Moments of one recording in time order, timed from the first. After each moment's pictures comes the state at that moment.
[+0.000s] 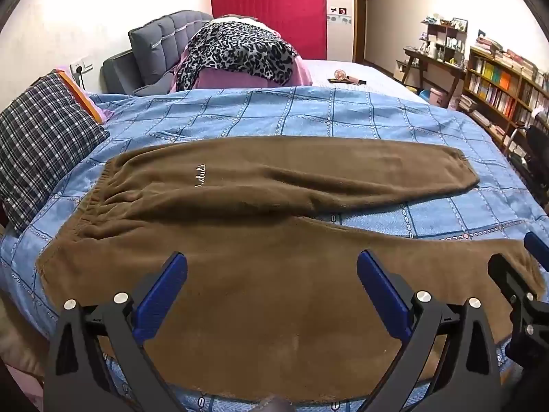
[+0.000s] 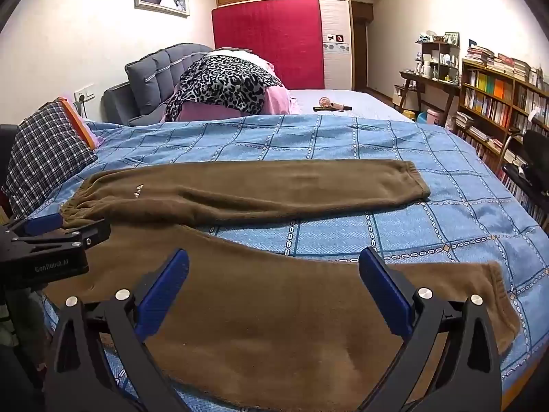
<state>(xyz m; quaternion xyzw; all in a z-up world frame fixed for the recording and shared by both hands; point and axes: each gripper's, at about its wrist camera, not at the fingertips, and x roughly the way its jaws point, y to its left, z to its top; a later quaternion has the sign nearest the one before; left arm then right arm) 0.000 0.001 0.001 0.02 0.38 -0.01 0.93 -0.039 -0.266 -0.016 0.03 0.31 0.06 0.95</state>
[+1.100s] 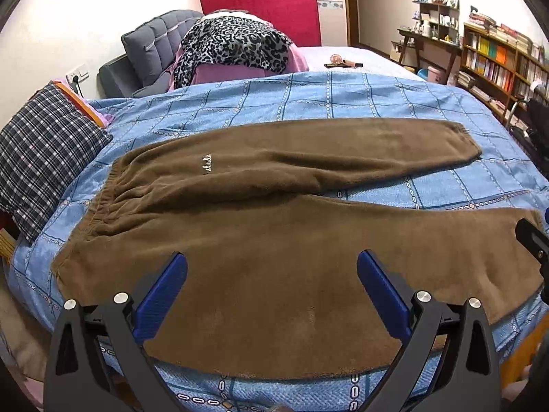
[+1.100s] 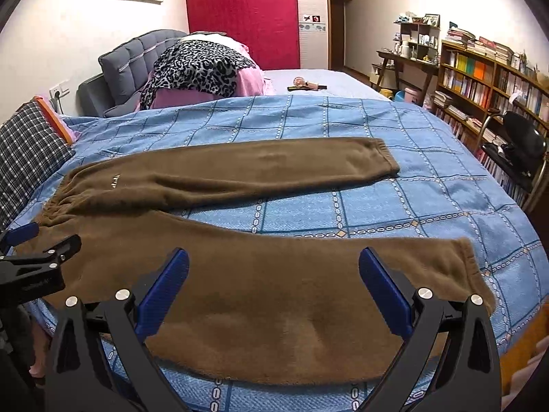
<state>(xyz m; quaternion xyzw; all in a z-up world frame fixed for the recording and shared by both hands) -0.018 -0.004 -0.003 0.07 0.39 0.00 0.92 -0.050 -0.287 -0.009 0.03 0.36 0.00 0.93</state>
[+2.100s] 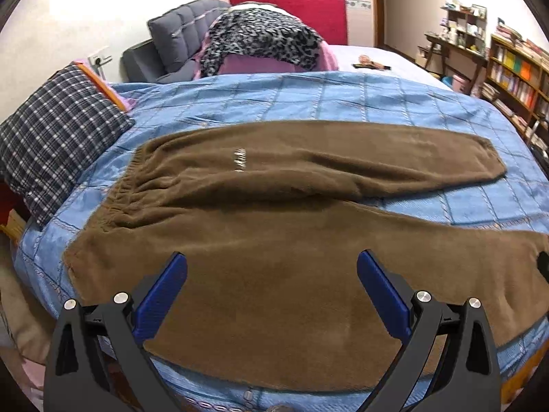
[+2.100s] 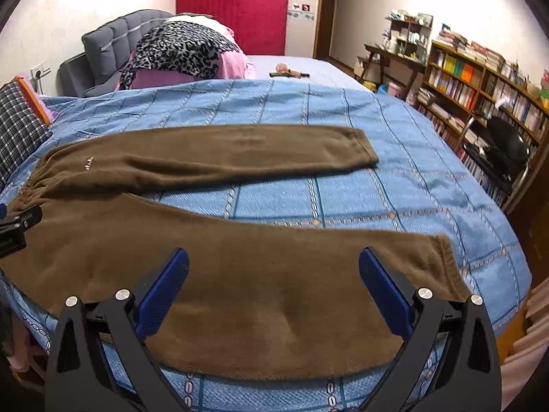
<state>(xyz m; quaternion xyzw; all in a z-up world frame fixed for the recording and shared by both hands) 0.003 0.037 -0.001 0.05 0.40 0.06 0.91 -0.040 -0.289 -0.012 -0.01 0.38 -0.03 0.93</state>
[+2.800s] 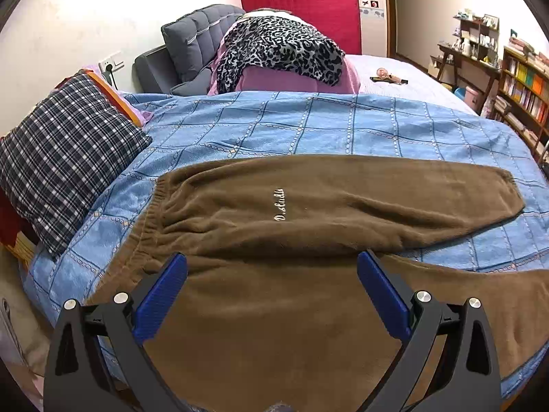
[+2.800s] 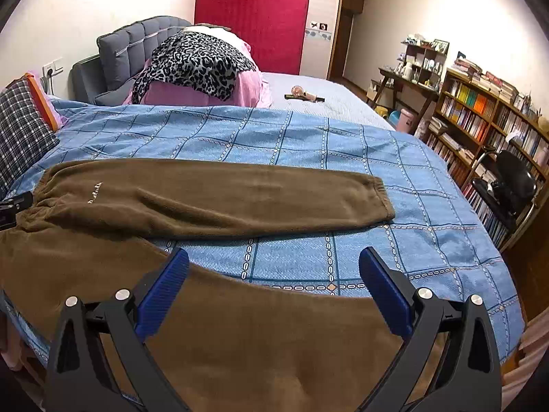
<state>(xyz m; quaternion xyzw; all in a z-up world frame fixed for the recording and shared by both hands) 0.060 0.090 0.037 0.05 0.39 0.07 0.91 0.026 -0.267 0.027 -0.04 0.36 -0.02 0.93</state>
